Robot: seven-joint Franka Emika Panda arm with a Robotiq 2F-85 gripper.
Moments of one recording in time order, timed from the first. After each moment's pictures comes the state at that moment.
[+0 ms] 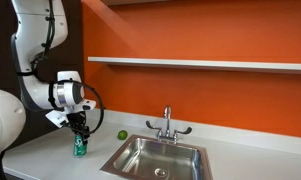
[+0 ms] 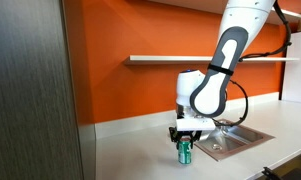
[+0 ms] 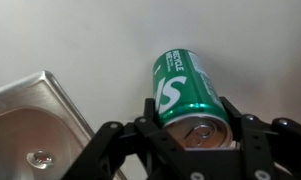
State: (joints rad) arm 0.14 0.06 0.13 -2.72 -0.37 2.90 0.92
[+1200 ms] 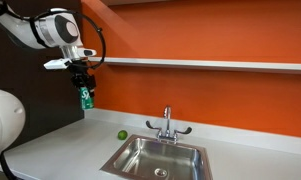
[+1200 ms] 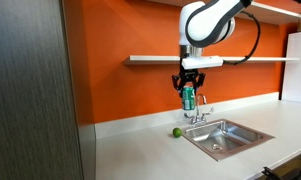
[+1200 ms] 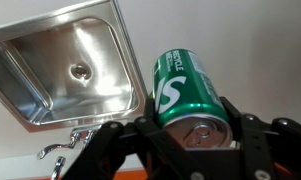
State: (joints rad) arm 0.14 -0.50 0.16 -2.58 -0.17 2.29 0.55
